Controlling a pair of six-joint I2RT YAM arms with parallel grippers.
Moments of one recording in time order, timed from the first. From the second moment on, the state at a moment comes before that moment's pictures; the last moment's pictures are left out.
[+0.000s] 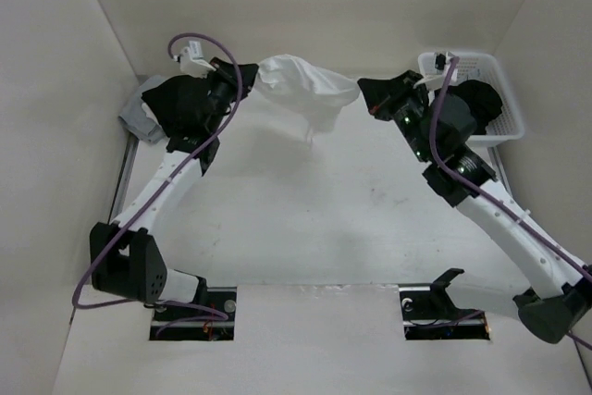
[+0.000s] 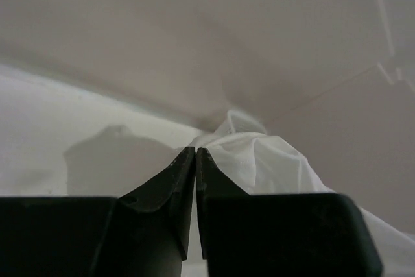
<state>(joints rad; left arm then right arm) -0.29 1.42 1.16 0.33 0.03 -0.85 0.58 1.20 1.27 0.03 0.22 0.67</state>
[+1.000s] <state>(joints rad) -0.61 1.12 0.41 0.05 -0.23 -0.75 0.75 0.76 0.27 -0.11 0.32 1.06</state>
